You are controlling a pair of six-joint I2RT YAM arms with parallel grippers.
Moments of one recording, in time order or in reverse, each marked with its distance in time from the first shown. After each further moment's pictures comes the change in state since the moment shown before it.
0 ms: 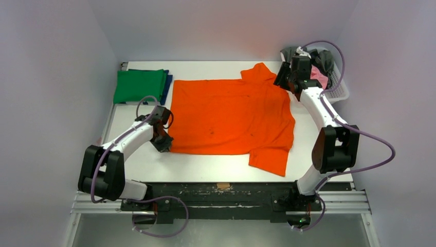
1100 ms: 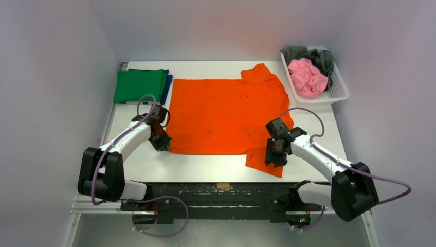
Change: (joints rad) left arm 0.073 -0.030 -0.003 0.023 0.047 0.156; right arm 0.367 -0.466 -0.711 -0.541 -0.021 0.231
